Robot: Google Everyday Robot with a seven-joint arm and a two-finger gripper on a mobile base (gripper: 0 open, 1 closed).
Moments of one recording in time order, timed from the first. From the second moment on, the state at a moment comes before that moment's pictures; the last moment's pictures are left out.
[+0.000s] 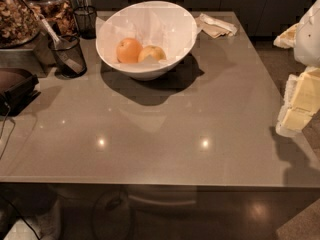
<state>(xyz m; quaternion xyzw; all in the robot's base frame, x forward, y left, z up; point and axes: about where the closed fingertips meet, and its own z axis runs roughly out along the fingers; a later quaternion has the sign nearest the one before) 0.438 -0.216 0.977 -0.60 0.78 -0.04 0.16</state>
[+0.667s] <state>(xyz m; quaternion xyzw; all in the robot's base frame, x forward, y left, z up) 0.456 -0.196 0.984 -0.59 0.79 -0.02 0.16</state>
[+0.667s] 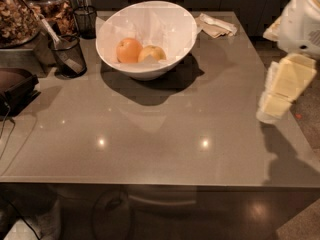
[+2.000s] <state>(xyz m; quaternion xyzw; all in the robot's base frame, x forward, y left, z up) 0.521 -0.132 0.996 -0.57 0.80 0.00 0.18</state>
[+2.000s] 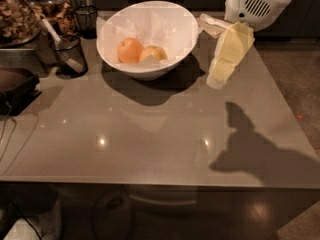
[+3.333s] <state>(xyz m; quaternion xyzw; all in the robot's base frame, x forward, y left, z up) 0.633 -0.056 1.018 -0.59 0.77 0.02 0.22</state>
